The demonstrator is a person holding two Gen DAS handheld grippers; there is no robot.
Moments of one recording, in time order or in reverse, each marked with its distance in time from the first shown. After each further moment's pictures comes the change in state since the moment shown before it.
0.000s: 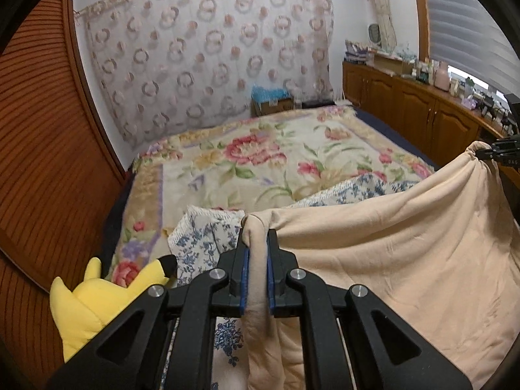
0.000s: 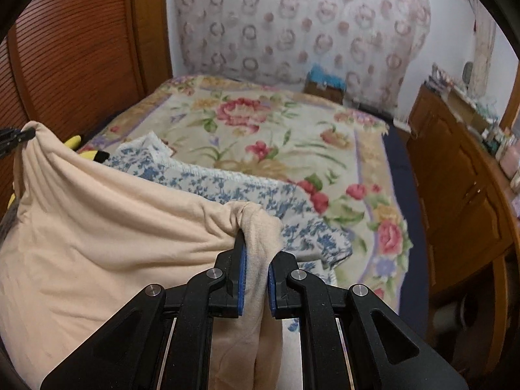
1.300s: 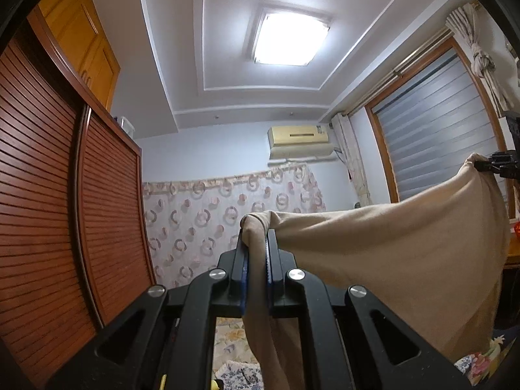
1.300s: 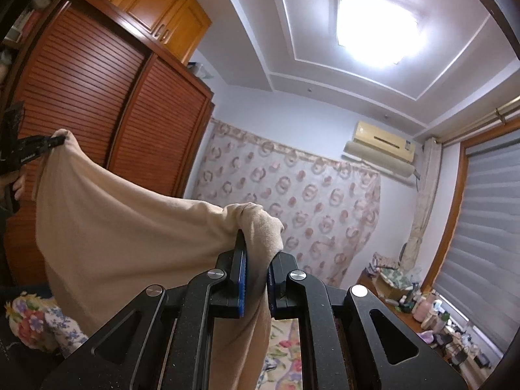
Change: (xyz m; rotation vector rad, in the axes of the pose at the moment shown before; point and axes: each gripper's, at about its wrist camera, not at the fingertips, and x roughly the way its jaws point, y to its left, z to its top) left arm -0.569 0.003 -0.016 0.034 -0.853 0.066; right arm -0.640 0.184 -0.075 -0.256 -0.796 -0.182
